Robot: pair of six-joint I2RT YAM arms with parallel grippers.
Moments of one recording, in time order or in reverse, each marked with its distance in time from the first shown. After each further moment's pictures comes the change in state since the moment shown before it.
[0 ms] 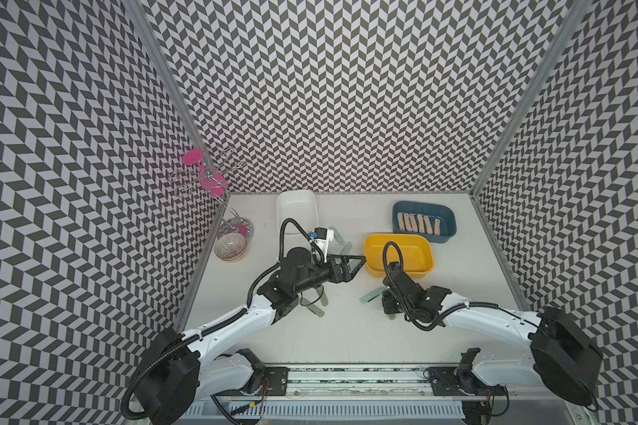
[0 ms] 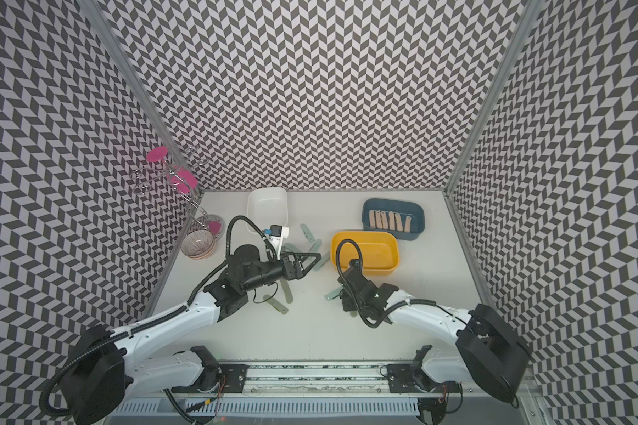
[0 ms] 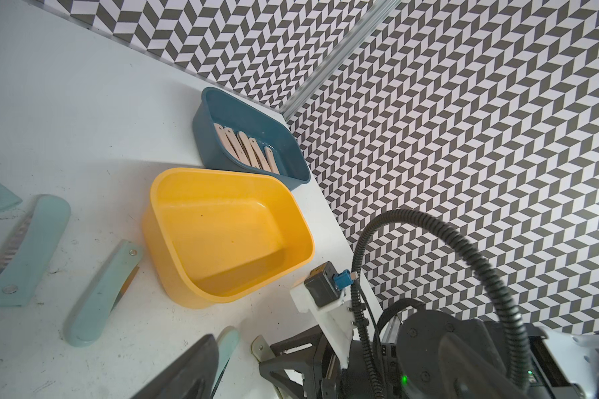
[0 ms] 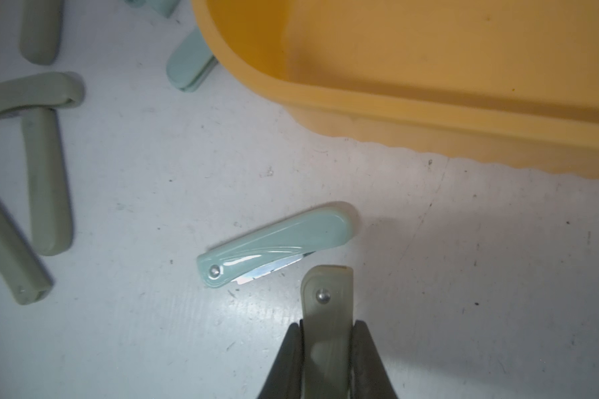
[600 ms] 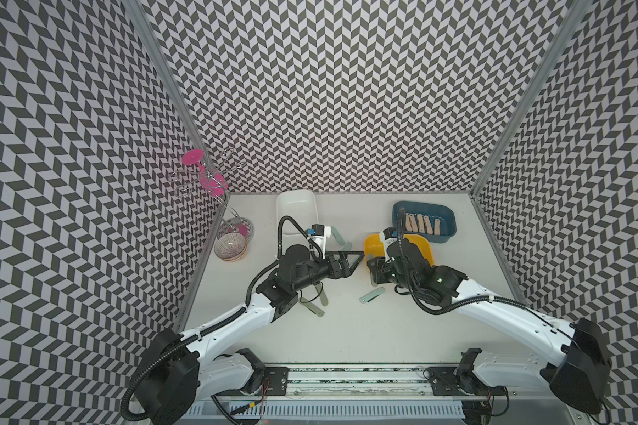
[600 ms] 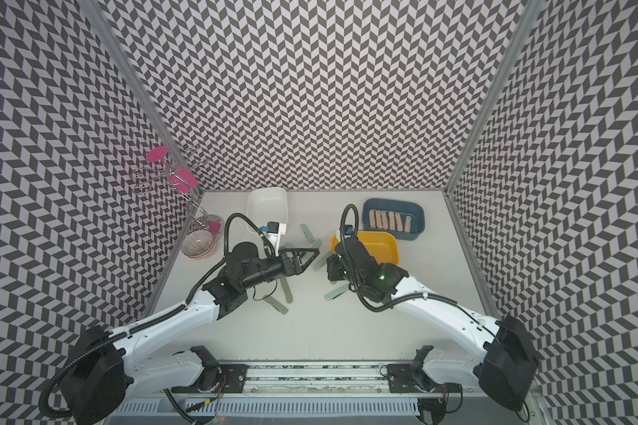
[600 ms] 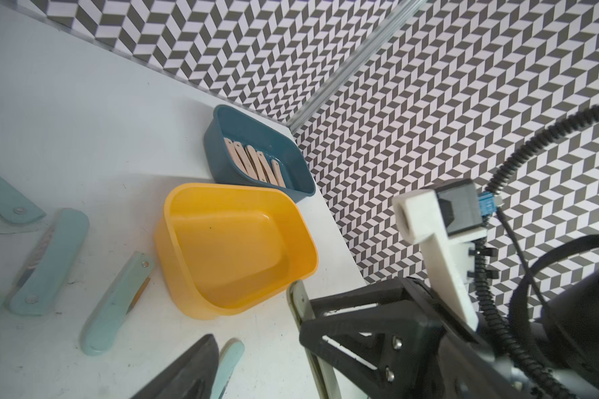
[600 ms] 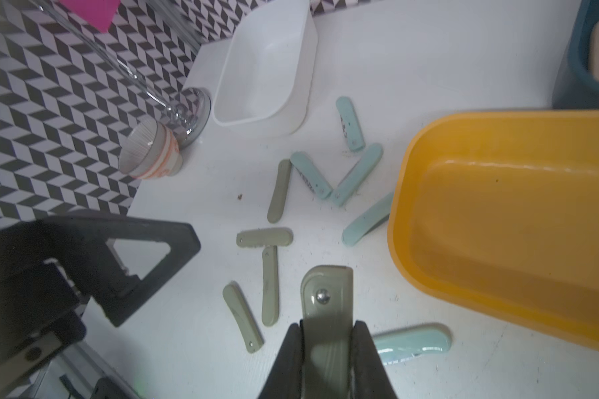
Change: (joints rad) left arm 0.040 -0.001 0.024 -0.016 -0.041 -0.007; right arm -0.040 -0.020 0.336 0.003 -0.034 -0.028
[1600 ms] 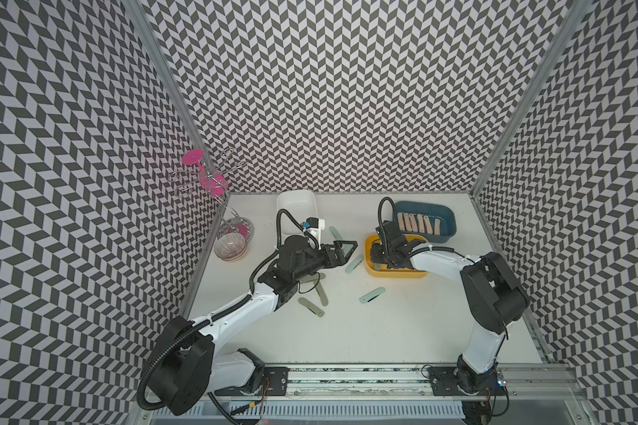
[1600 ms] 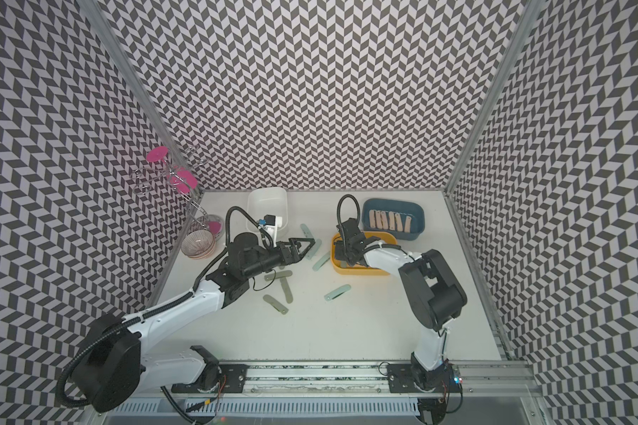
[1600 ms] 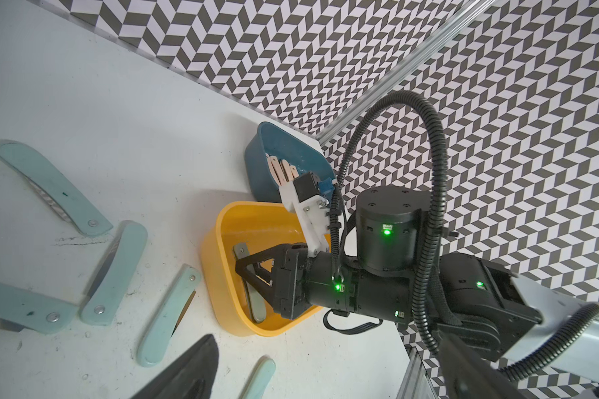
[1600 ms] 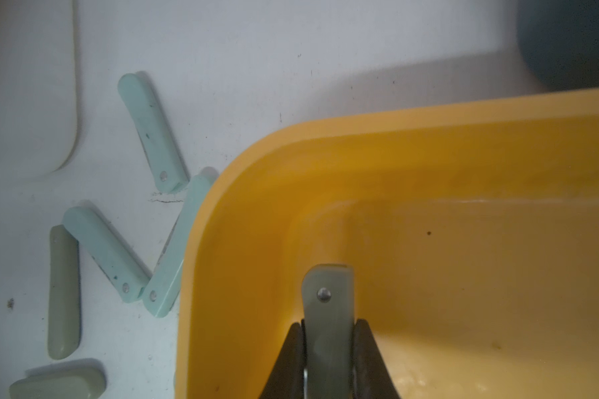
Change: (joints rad) left arm 0.078 0.101 0.043 0.002 0.043 -0.002; right arm -0.263 0.570 0.156 0.119 -0.081 -0.068
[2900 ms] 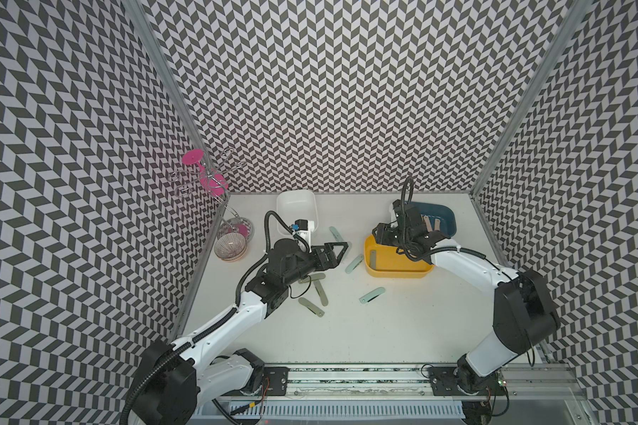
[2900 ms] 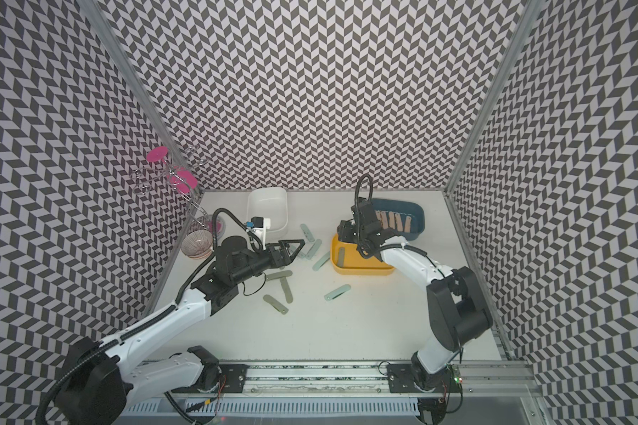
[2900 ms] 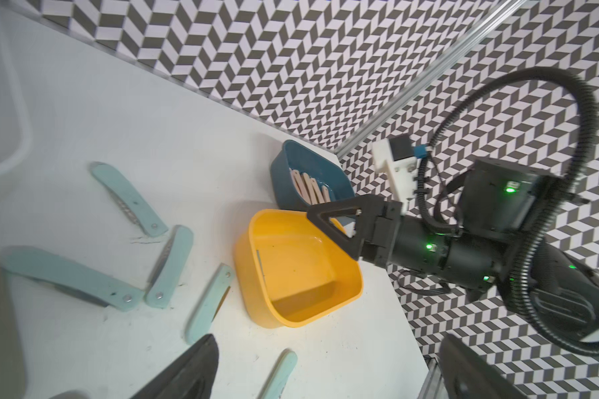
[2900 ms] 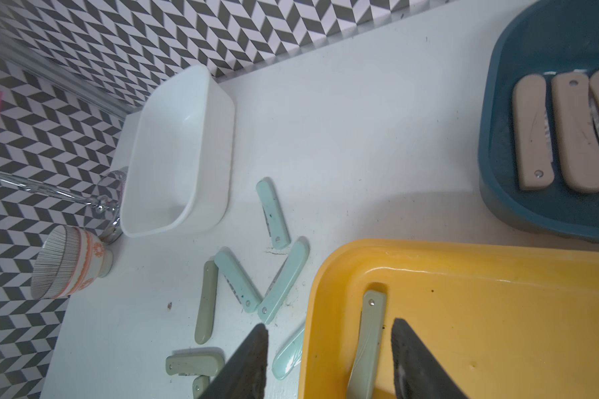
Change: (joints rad) left arm 0.050 -0.172 -0.044 -0.156 -0.090 0.058; right arm -0.062 -0.232 0.028 0.013 -0.121 -0.050
